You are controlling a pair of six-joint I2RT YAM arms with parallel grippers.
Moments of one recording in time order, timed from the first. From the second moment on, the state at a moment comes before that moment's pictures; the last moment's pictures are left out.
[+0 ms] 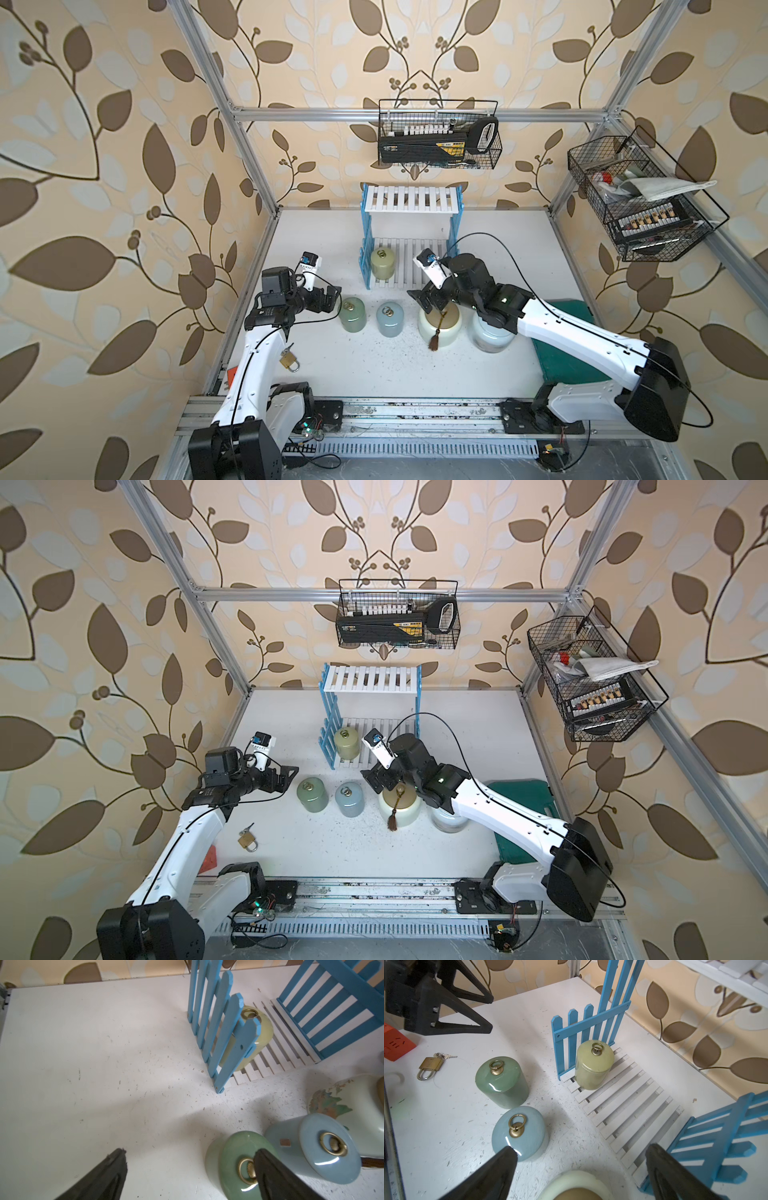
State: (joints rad) left arm 0.11 0.96 0.65 -0.41 0.44 0.21; right arm 0.80 1.36 1.03 -0.22 0.07 -0.09
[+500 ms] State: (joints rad) left arm 0.12 0.96 0.66 -0.38 0.23 0.13; right arm 0.79 1.75 1.28 -0.12 0.01 -0.07
